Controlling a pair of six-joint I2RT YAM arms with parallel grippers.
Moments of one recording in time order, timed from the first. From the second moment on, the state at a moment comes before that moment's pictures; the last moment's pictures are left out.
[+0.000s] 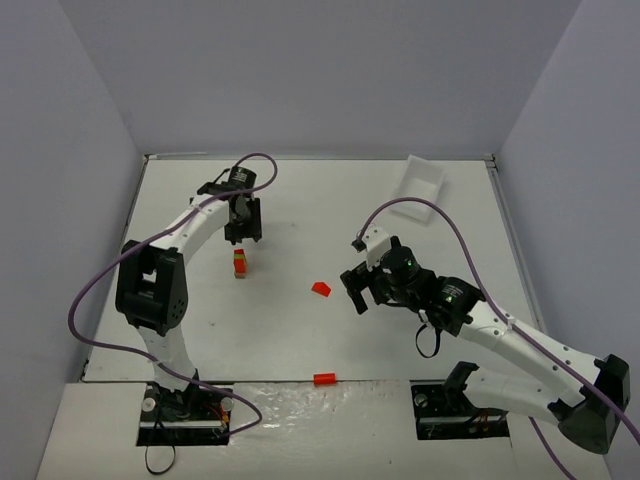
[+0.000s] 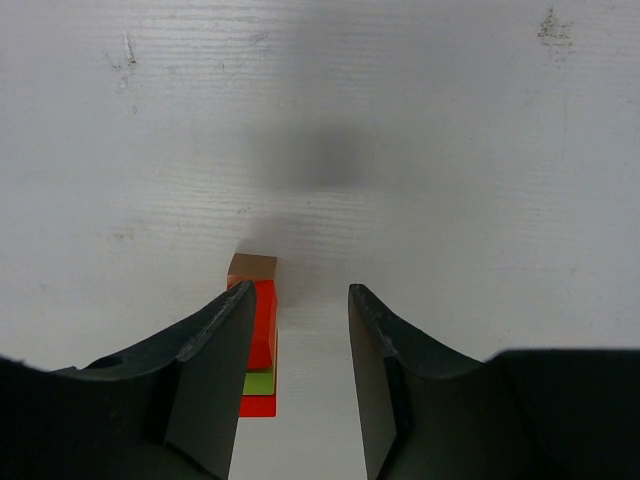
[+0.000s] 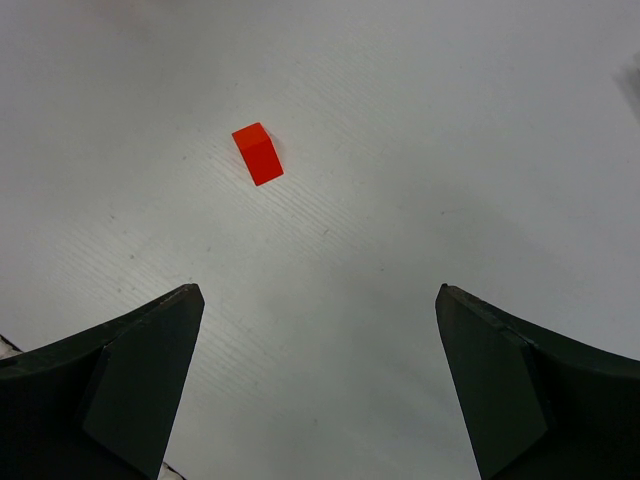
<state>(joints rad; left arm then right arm) -0.31 1.83 1.48 -0.78 -0.08 -0.37 0.85 0.99 0.81 -0.46 0.18 0.07</state>
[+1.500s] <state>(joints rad) -0.32 1.82 1.62 -0.87 -0.09 -0.35 0.85 1.03 0.81 -0.45 0.16 0.08</state>
